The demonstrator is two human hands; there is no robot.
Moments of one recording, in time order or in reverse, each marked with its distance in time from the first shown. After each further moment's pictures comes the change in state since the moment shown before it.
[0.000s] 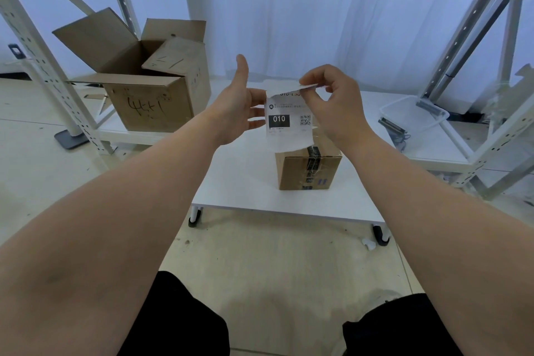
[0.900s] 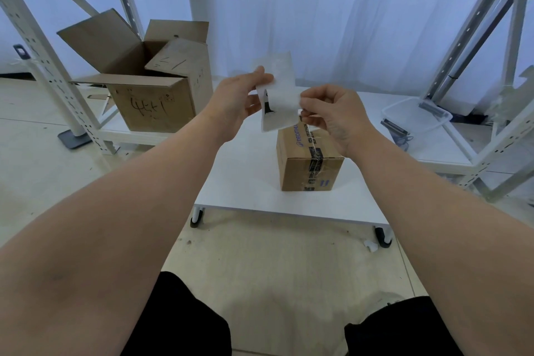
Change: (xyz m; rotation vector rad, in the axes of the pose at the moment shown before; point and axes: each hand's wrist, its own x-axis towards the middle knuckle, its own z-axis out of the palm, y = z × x) left_hand -0.005 0.005 0.000 -0.150 0.203 0.245; right_hand -0.002 0.003 -0.002 0.516 -0.152 0.461
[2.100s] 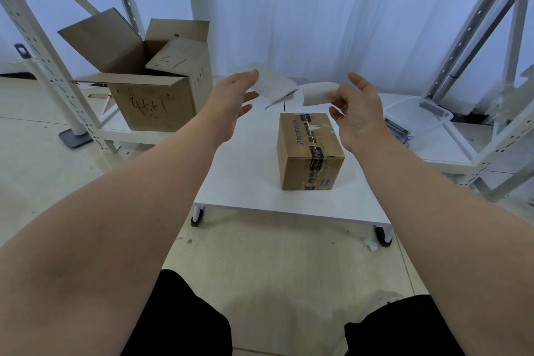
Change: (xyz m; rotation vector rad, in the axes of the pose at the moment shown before) left_hand 0.005 -0.005 -0.008 0.066 0.102 -0.016; right_hand 0.008 0.000 -0.010 0.394 0.326 0.075
